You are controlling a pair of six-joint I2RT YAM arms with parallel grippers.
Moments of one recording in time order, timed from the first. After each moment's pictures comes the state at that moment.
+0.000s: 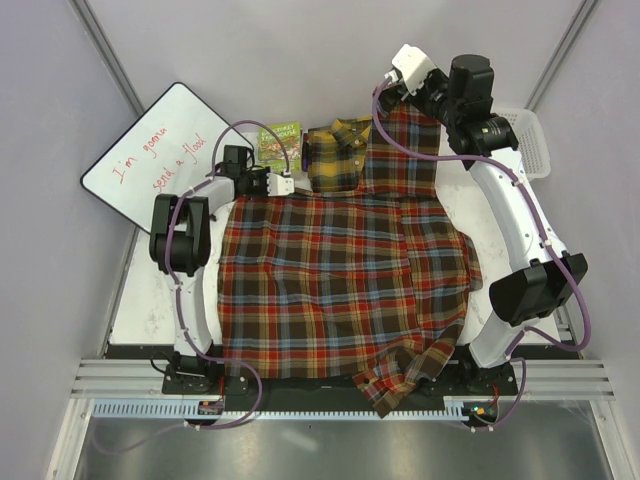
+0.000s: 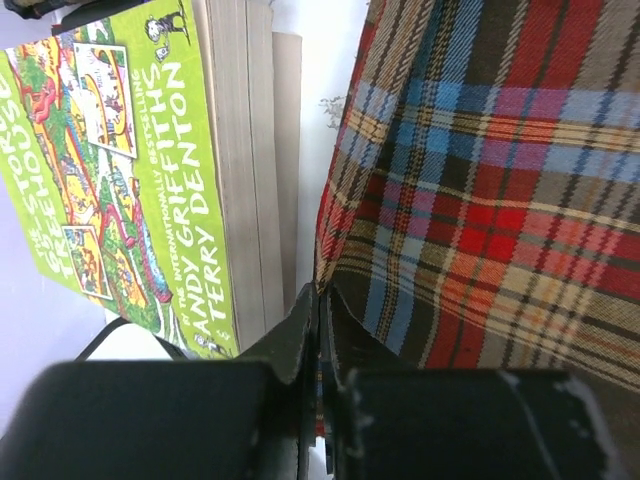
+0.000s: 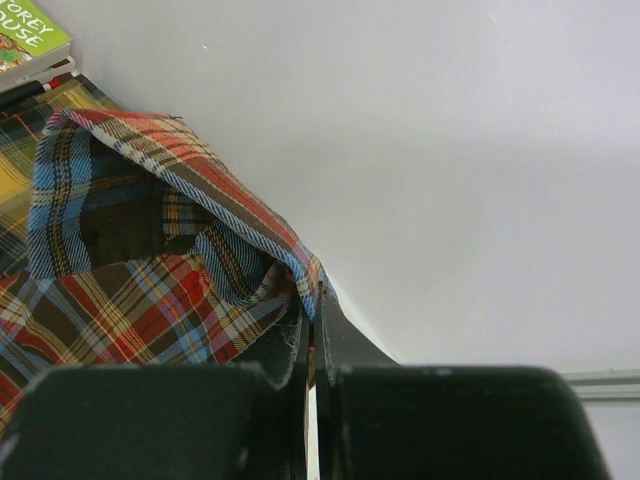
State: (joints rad) left arm -0.12 2.19 1.53 -0.18 0.47 1.44; right arm 0.25 1.72 1.96 -0.43 -0.10 -0.77
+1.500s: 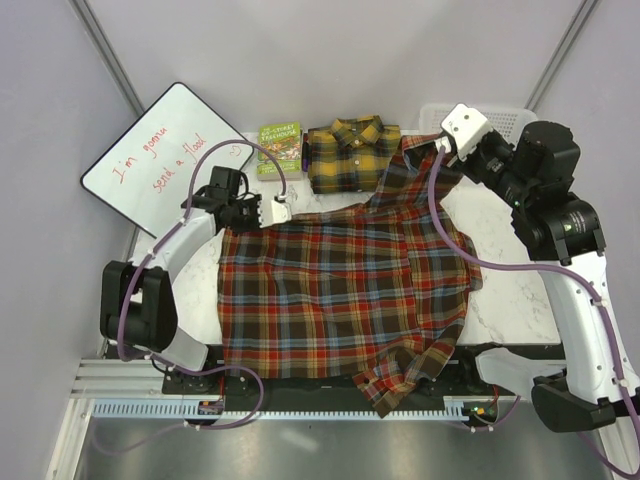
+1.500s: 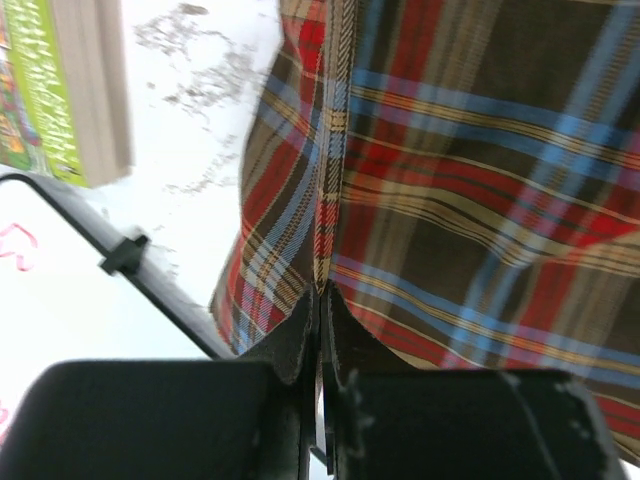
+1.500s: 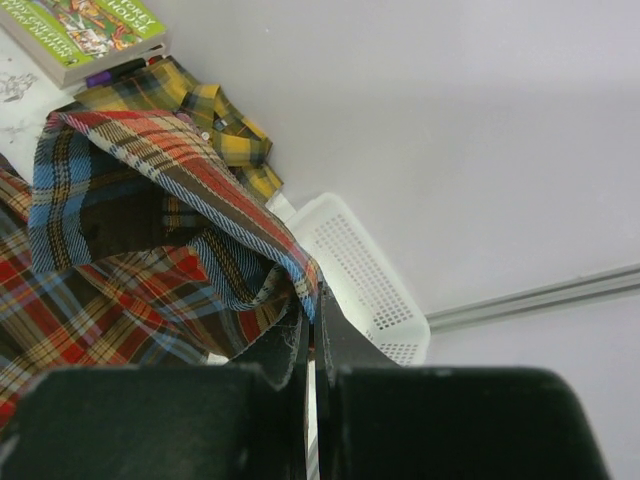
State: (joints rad) left arm -0.21 1.55 1.11 -0.53 0.30 1.24; right arm 0.25 1.14 1.63 -0.66 -0.16 -0.74
